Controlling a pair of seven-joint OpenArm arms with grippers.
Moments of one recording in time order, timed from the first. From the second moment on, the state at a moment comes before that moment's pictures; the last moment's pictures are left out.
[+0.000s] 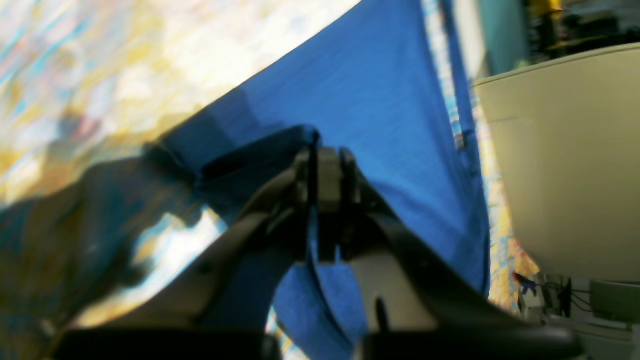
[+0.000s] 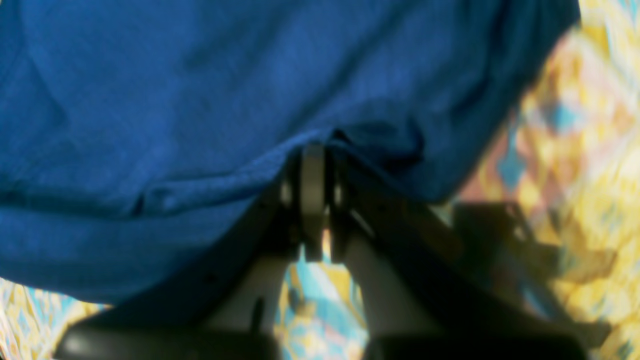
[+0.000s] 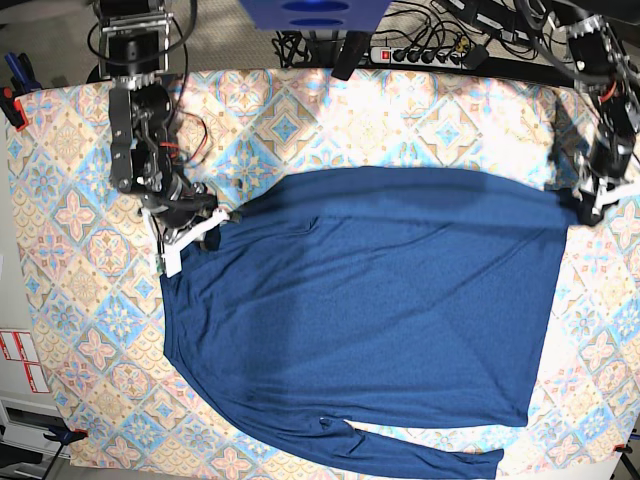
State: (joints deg) left arm 15.7 -18.1 -38.3 88.2 -68.2 0.9 34.0; right arm -2.1 10.6 0.8 80.7 28.1 8.3 -35.4
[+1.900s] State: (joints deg) left arm 9.5 -15.2 -38.3 70.3 -63.6 1.2 33.6; right arm 0.8 10.5 0.6 77.8 28.0 8.3 -35.5
